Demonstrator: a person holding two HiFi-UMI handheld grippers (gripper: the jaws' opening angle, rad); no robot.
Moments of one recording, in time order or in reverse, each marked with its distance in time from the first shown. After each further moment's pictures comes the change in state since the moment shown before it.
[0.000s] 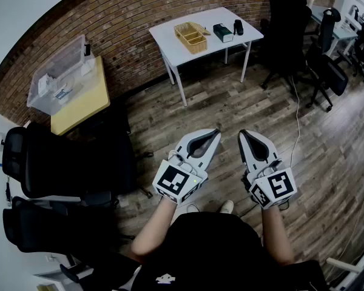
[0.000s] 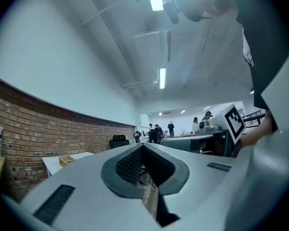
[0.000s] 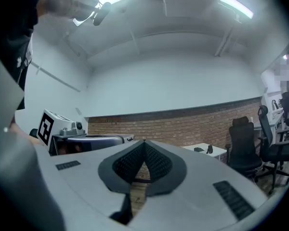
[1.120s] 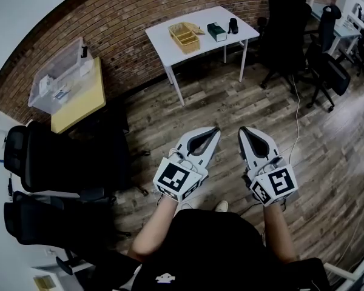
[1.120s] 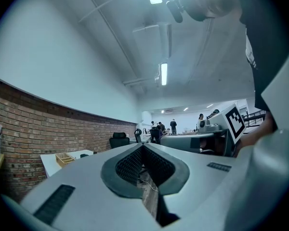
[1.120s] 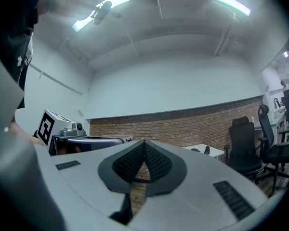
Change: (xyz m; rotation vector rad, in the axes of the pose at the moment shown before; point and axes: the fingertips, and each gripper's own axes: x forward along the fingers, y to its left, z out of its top) left arm 0.062 -0.044 -0.009 -0.005 0.033 0.035; right arm -0.040 -0.066 0.002 0.003 -0.014 0.032
